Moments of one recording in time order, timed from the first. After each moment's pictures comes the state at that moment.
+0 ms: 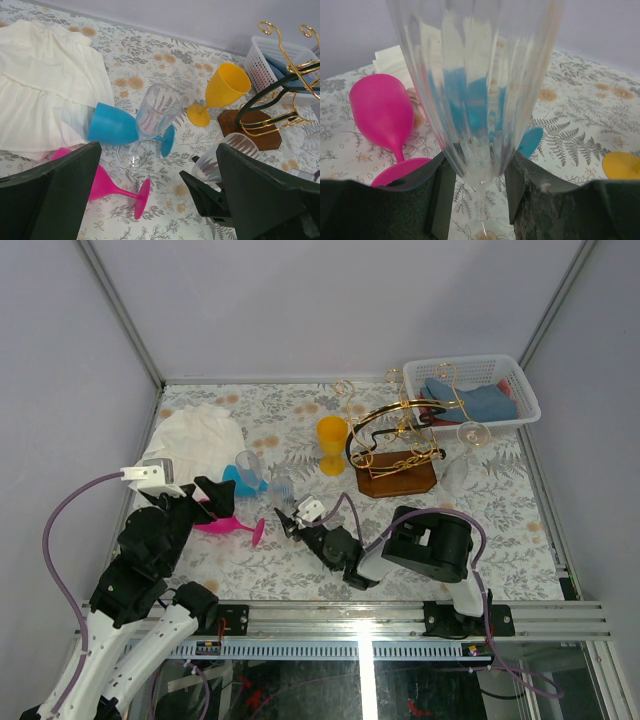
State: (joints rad) left arm -0.50 0.37 0.78 -0.55 -0.34 -0.40; right arm 1.22 2.05 0.72 1.46 0.48 -0.10
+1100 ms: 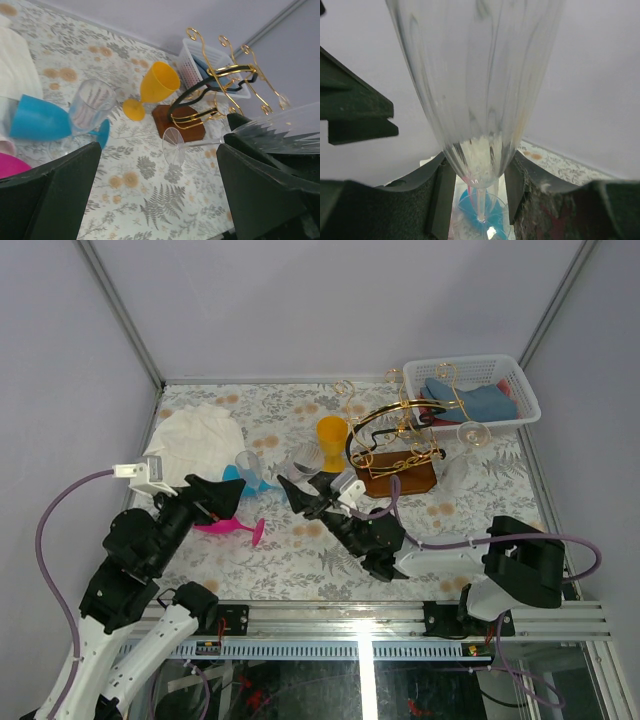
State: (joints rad) left arm -0.49 0.38 0.85 -0.55 -0.15 -0.60; right arm 1.23 1.54 0.70 1.35 0.36 -0.17
